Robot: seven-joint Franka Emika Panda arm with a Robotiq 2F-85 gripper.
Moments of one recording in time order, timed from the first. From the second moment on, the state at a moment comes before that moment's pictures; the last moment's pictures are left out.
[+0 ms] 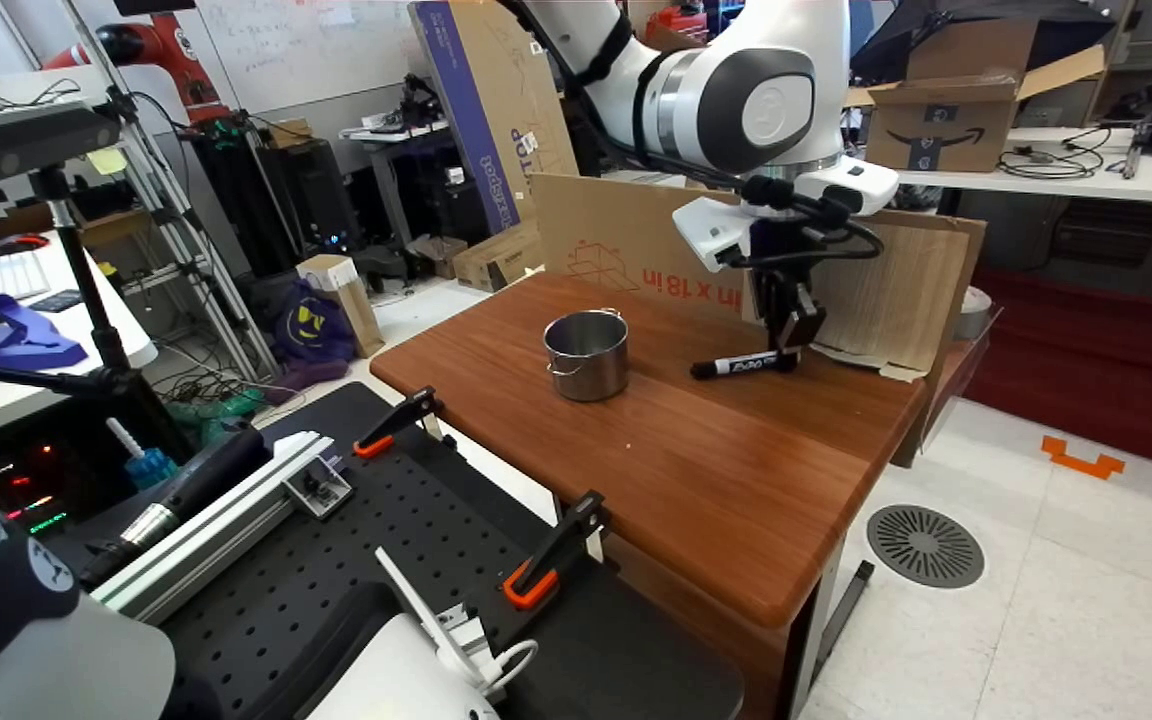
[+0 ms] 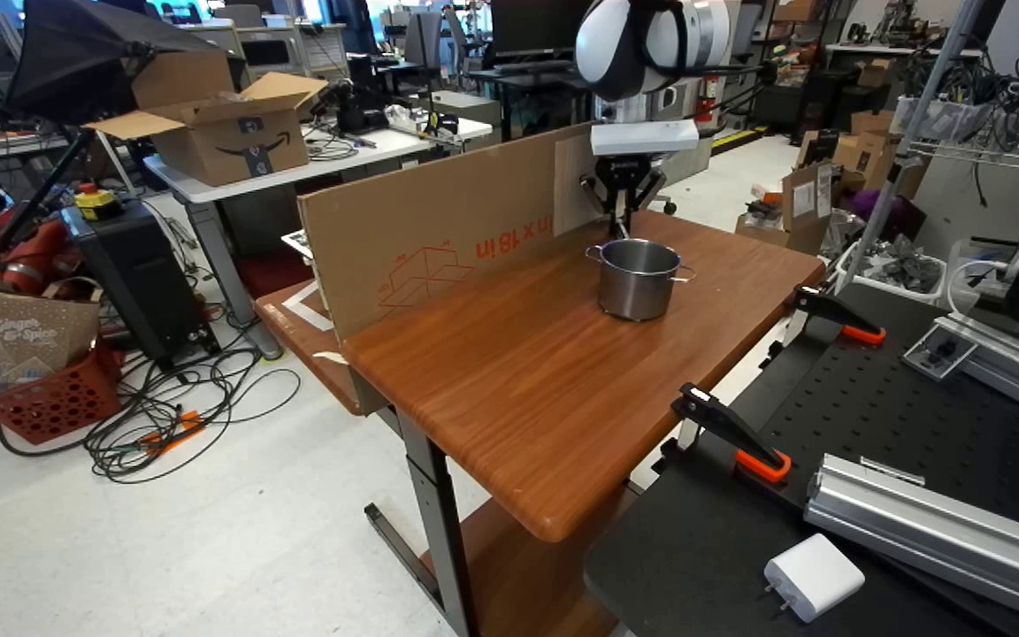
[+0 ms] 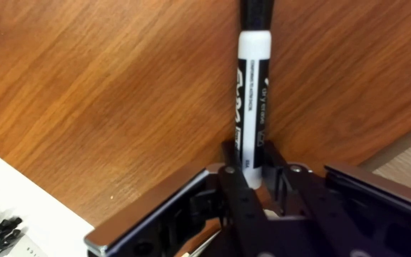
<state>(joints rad) -0.01 0.77 -0.18 -1.73 0.08 2.51 0.47</state>
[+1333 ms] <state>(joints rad) 0.06 0.39 -0.22 -2.24 0.08 3.01 0.41</state>
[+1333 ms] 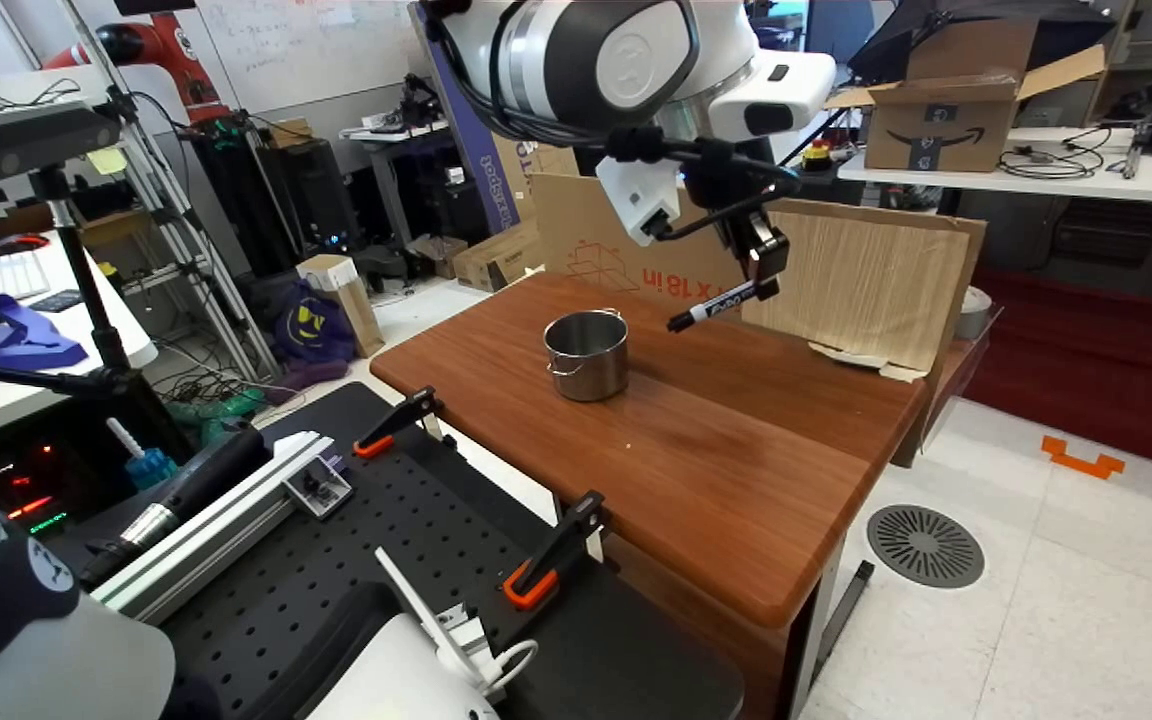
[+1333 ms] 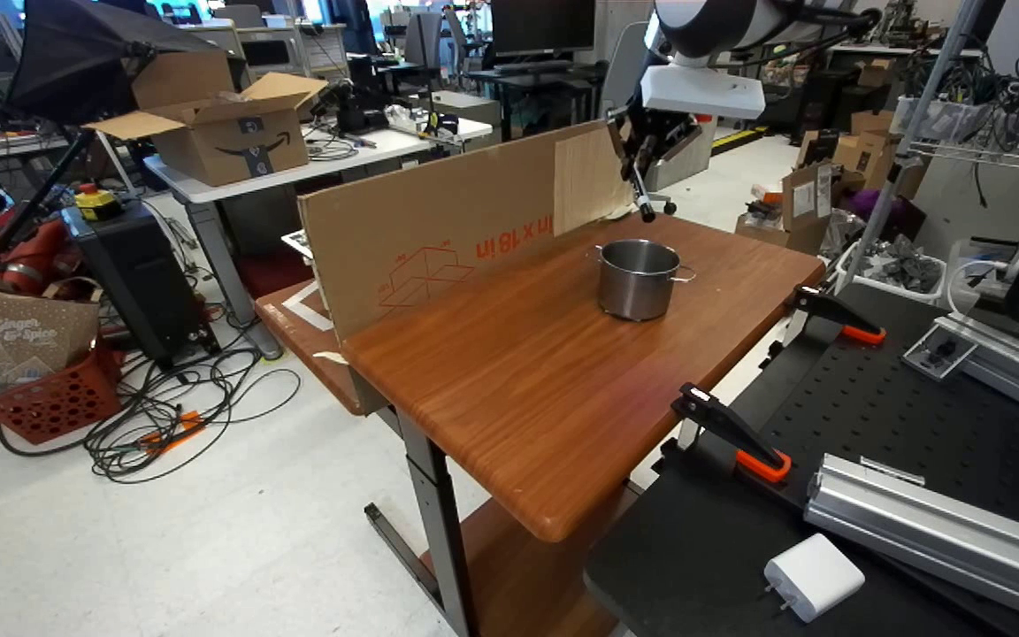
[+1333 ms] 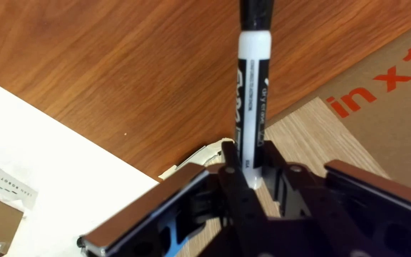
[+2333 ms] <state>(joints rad) 0.37 0.36 -0.45 -2.38 0.03 3.13 0.42</state>
